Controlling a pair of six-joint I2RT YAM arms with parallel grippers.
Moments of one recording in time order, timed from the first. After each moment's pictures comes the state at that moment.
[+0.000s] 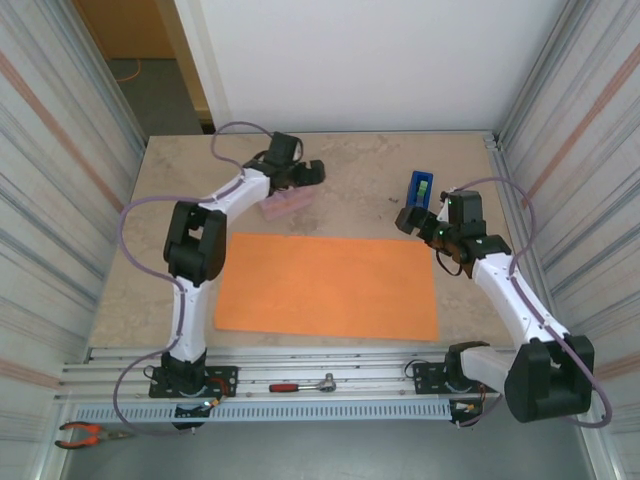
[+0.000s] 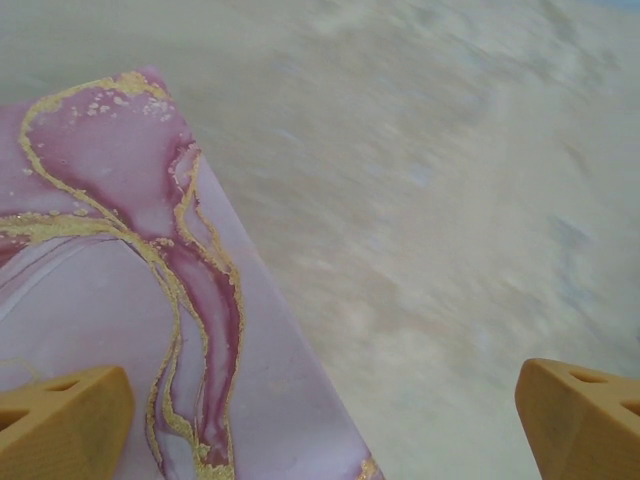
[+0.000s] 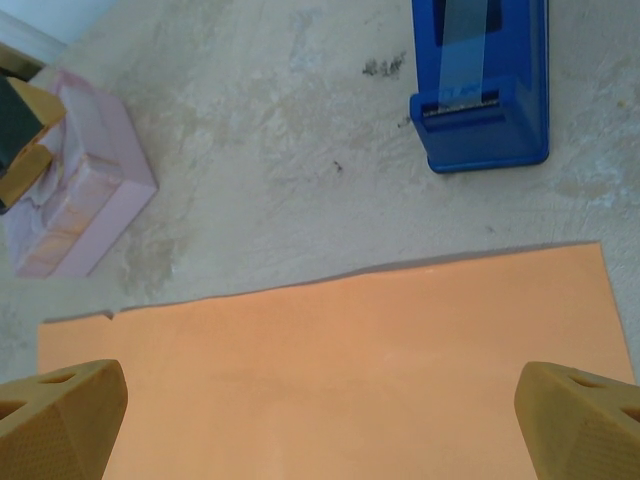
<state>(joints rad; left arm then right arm) -0.45 2.16 1.74 -0.36 0.05 -0.44 0.14 1.15 0.80 -0.42 -0.23 0.59</state>
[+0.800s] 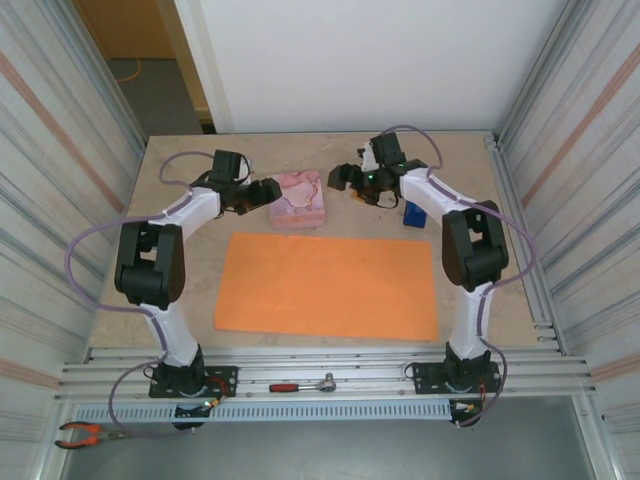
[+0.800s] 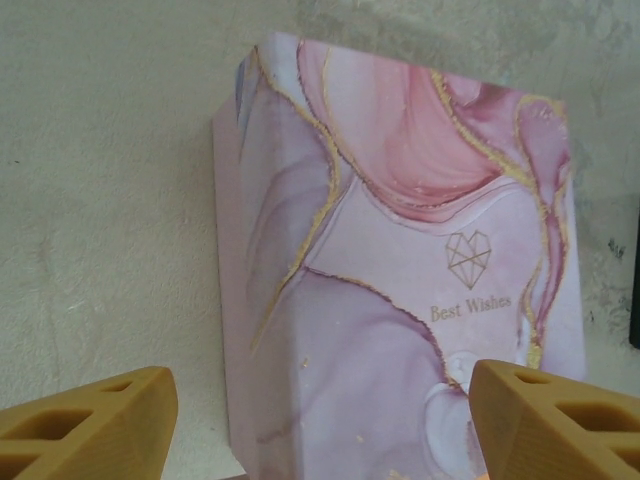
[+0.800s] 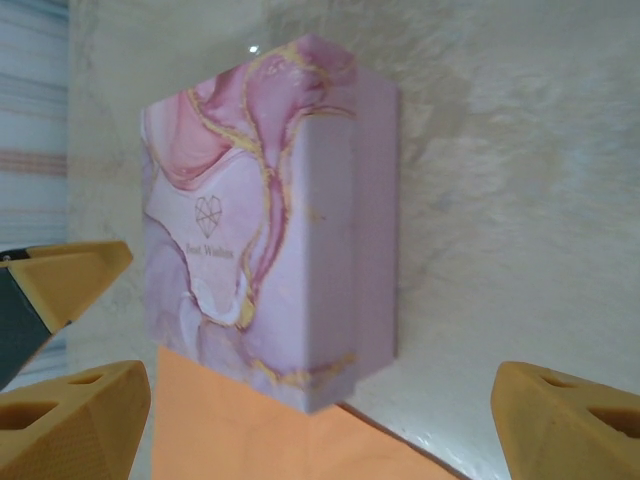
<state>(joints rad) -0.21 1.86 1.30 -0.33 0.34 -0.47 0.37 2.05 1.61 -0.43 -0.50 0.60</state>
